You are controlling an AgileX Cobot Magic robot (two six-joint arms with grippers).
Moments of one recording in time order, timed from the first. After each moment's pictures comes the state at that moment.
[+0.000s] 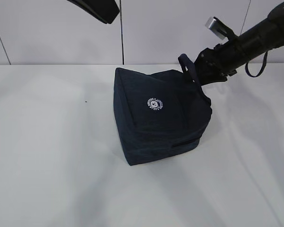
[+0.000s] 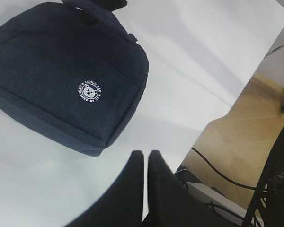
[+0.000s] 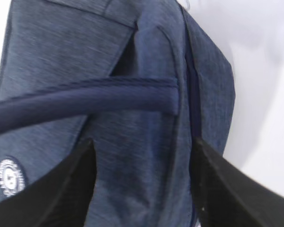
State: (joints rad) left arm -0.60 1.63 -1.80 -0.41 1.25 0.22; right arm -0.06 2.30 -1.93 0.87 1.21 -0.73
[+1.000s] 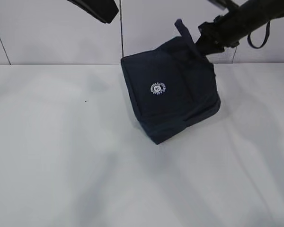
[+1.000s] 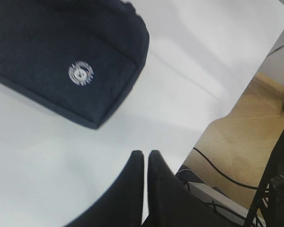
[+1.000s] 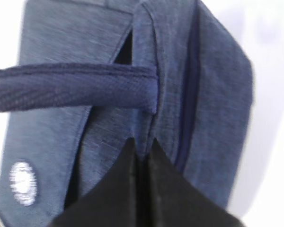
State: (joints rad) left arm -0.60 1.63 -1.80 -0.40 1.25 0.22; right arm -0.03 2.29 -2.12 0.76 1.23 -0.63
